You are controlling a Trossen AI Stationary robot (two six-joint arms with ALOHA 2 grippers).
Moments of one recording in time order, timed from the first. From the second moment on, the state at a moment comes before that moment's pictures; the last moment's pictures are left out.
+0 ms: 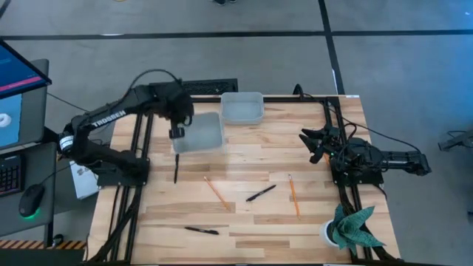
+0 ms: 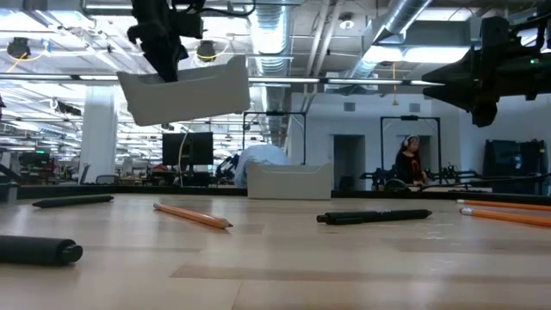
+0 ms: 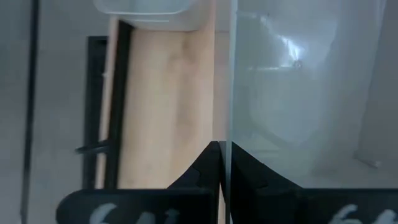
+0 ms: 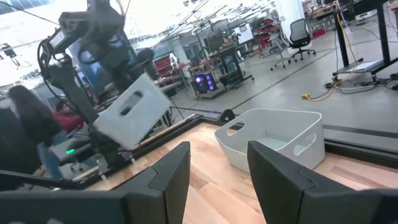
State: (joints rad) left arm 0.54 1.30 1.31 -1.14 -0.09 0.45; right arm -0.04 0.01 0.00 0.07 0.45 0.30
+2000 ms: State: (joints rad) left arm 0.95 2.02 1.64 -0.99 -0.14 0.95; right arm -0.04 0.01 0.00 0.07 0.45 0.24
